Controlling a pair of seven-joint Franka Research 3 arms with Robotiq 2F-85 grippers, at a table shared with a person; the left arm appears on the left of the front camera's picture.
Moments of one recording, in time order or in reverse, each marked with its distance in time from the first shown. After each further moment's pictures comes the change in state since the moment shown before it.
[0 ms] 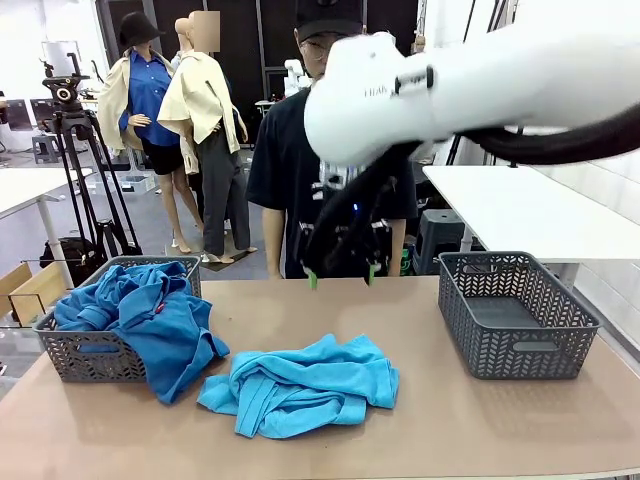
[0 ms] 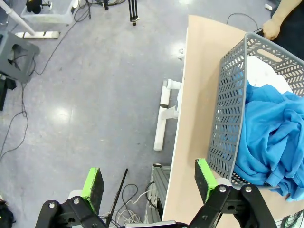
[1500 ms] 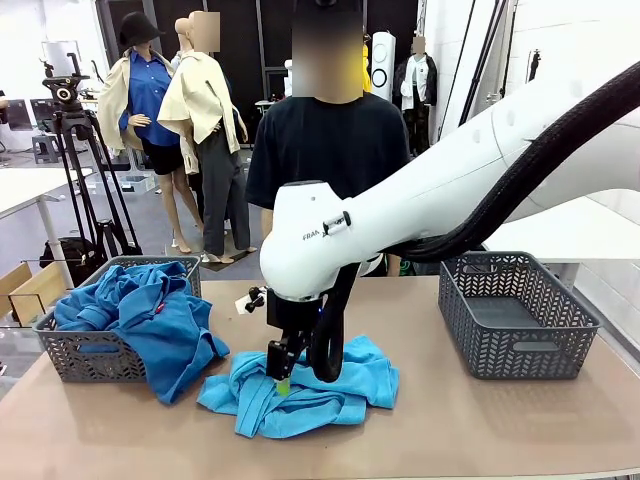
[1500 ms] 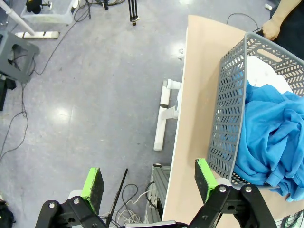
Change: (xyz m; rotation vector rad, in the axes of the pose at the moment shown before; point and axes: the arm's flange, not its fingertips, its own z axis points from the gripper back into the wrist) left arm 0.000 0.000 0.000 0.000 0.000 -0.001; right arm 0.016 0.067 -0.185 0.059 0.116 0.848
